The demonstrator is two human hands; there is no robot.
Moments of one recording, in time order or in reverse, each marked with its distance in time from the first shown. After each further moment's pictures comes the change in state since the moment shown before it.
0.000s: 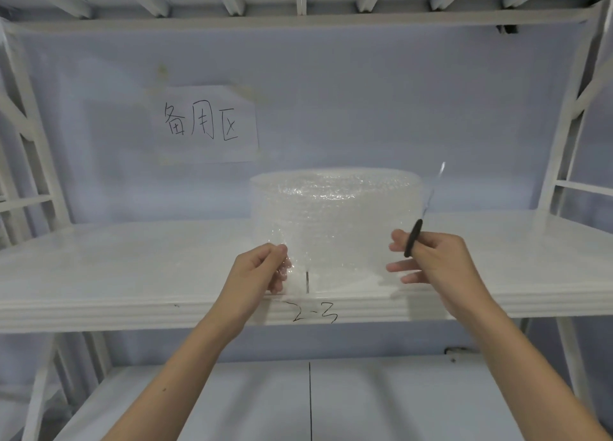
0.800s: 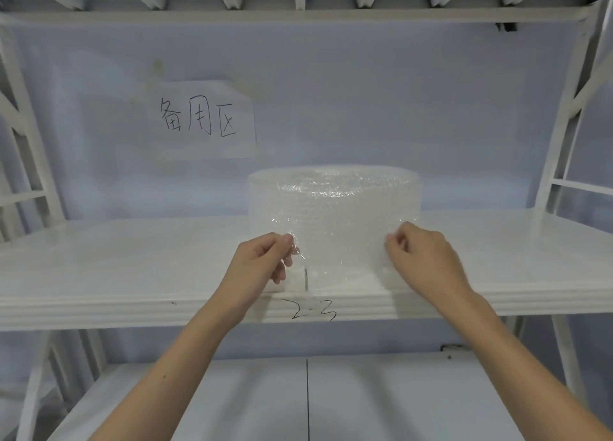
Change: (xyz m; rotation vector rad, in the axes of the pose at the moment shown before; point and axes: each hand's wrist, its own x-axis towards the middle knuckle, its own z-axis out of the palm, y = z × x) left_hand 0.005 0.010 0.002 0.031 -0.034 0.044; right_hand 0.013 0.011 0.014 -0.944 0.140 -0.266
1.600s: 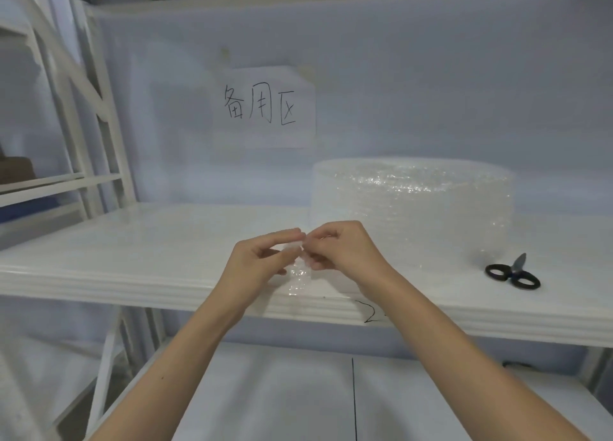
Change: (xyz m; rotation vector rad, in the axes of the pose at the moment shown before) left_hand -0.008 -0.023 -0.095 -0.014 0.123 -0.048; right_hand 0.003 -0.160 0.099 1.008 -0.589 0.036
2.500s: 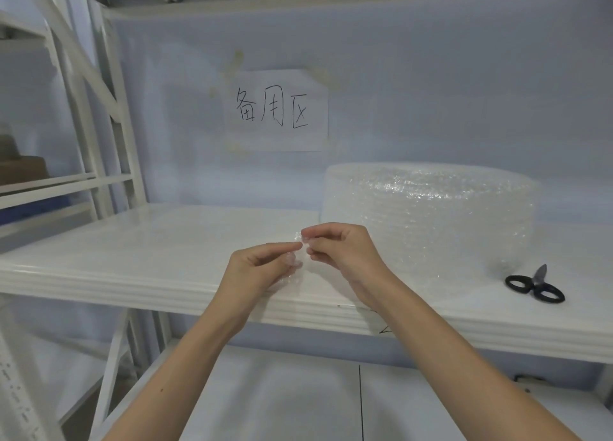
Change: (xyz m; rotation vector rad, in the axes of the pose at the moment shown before) left_hand 0.003 -0.015 -0.017 -0.182 0.056 -0.052; right_hand 0.014 0.004 0.019 0.194 0.024 -0.035
